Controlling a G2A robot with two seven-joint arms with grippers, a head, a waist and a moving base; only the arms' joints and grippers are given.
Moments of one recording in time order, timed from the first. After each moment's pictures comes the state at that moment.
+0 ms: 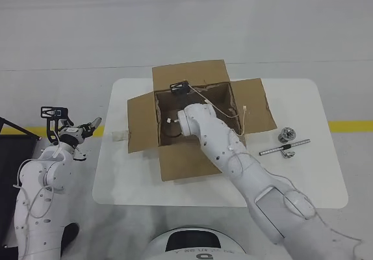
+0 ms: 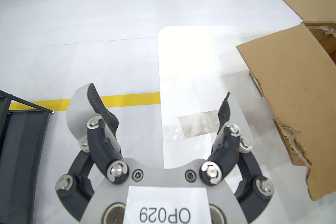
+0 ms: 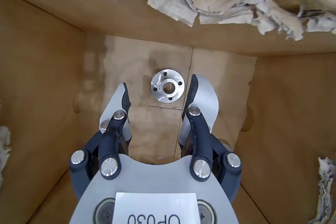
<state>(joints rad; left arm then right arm) 1.54 -1.25 -1.81 -1.60 1.19 -0.30 -0.36 -0.75 -1.70 0.86 -0.90 -1.31 0.38 0.95</state>
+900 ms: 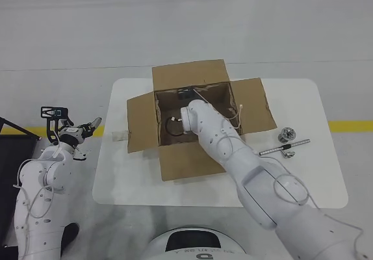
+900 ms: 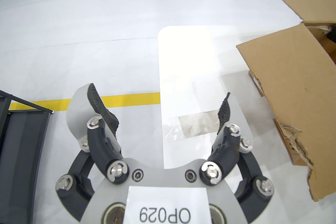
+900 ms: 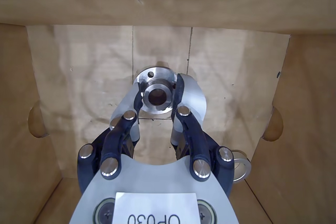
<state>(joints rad) 1.54 -1.25 -1.81 -1.60 1.19 -0.30 -0.36 -0.58 -1.81 0.84 -0.41 -1.11 0.37 0.76</state>
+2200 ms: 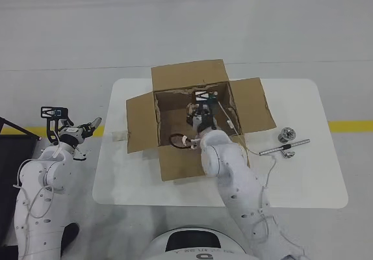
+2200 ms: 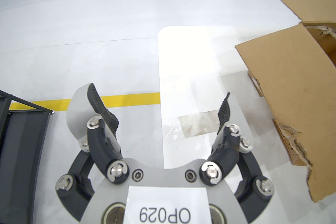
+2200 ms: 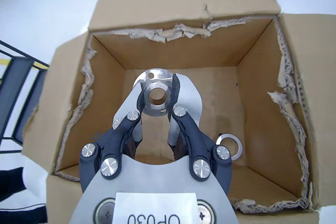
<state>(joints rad) 1.54 -1.25 -1.81 -1.60 1.19 -0.30 -0.36 -1.38 -1.63 1.11 -1.75 -1.46 0.29 0.58</state>
